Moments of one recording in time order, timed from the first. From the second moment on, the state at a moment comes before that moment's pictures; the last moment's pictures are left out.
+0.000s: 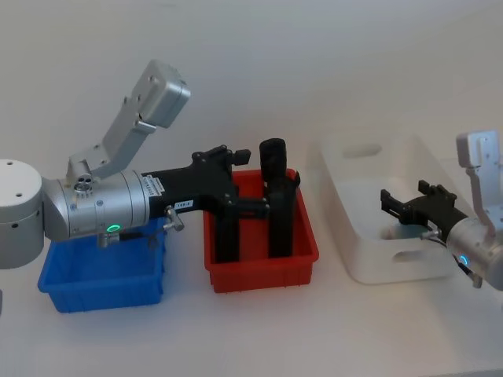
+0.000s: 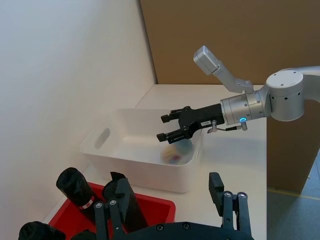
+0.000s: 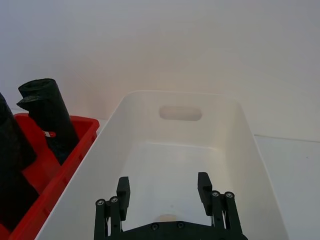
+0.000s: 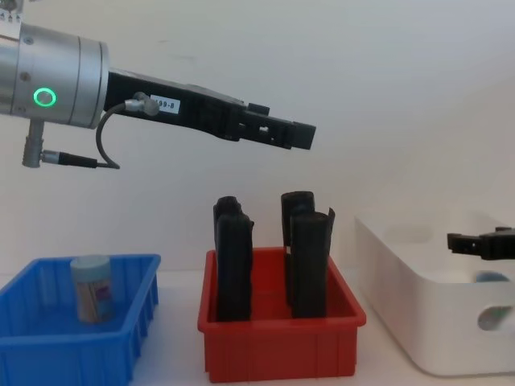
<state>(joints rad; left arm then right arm) -0.58 0.39 0.32 -1.52 -0.23 0.39 -0.89 0.49 0.24 -0.20 -1.10 0.25 0.15 0.21</state>
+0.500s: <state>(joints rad) -0.58 0.39 0.32 -1.52 -0.23 0.39 -0.89 0.52 0.23 -0.21 -1.05 0.24 0.09 0.24</state>
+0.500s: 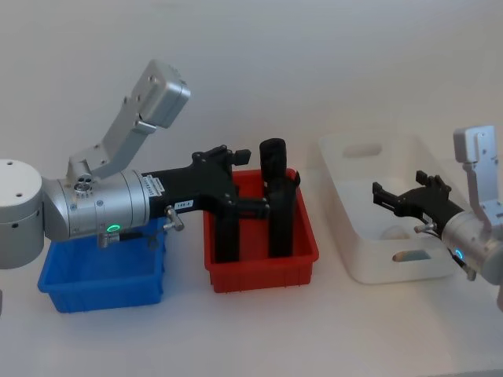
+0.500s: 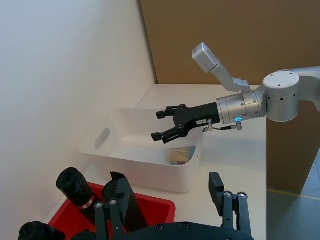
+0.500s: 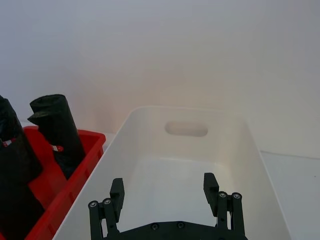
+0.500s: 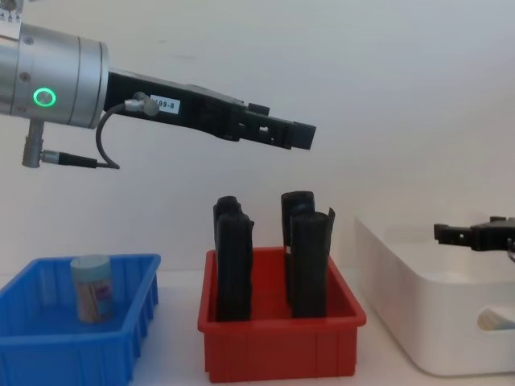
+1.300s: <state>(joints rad) -0.58 0.39 0.32 -1.52 -0.23 0.39 -0.89 0.44 0.26 -0.18 -1.20 0.28 -0.04 0.19</state>
